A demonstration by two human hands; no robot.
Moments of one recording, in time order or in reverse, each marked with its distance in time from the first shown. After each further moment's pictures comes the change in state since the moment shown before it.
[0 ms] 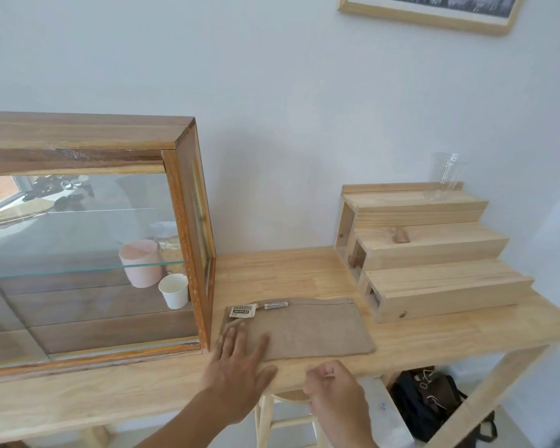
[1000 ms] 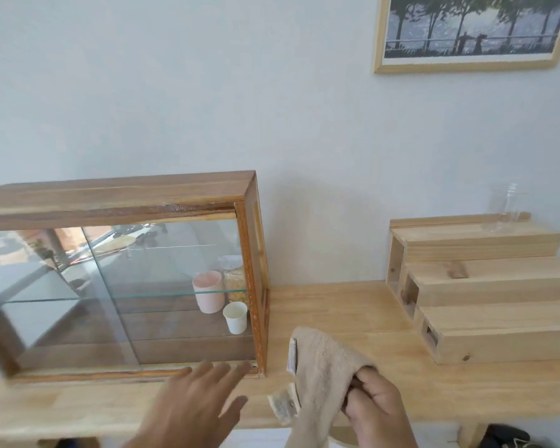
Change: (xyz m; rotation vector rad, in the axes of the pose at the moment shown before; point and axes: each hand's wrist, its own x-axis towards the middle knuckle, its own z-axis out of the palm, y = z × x) left_hand -0.139 -0.095 -0.099 0.069 0.663 0.168; right_hand -0.046 -0.063 -0.012 0.721 -0.331 -0.518
